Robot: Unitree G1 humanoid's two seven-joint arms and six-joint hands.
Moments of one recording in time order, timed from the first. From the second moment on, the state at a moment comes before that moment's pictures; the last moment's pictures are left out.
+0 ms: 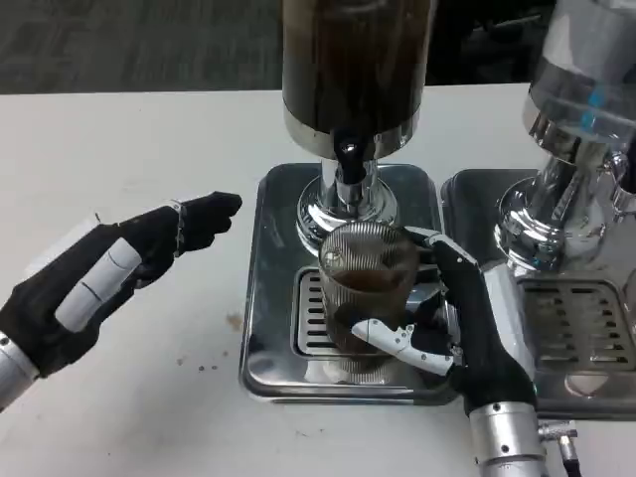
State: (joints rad) left arm -0.16 0.50 0.18 0.49 -0.30 -0.44 -0.88; right arm -0.09 -0.03 0.22 0.58 -0.47 -0.55 -0.49
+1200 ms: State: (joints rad) left arm -0.17 0.50 0.16 0.51 -0.30 -0.45 -0.89; right arm 0.04 -0.06 0.18 0.42 -0.48 -0.56 -0.54
